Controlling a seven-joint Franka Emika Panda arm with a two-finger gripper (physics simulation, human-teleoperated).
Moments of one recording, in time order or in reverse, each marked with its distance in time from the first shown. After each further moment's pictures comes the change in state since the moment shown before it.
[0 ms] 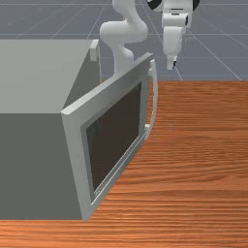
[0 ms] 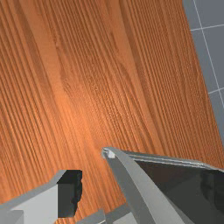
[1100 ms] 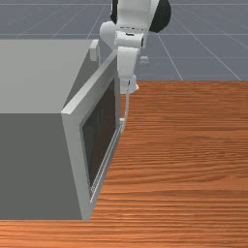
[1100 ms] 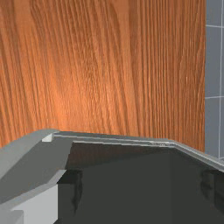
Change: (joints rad) arm -0.150 0.220 -0.129 0.177 -0.048 0.051 -0.462
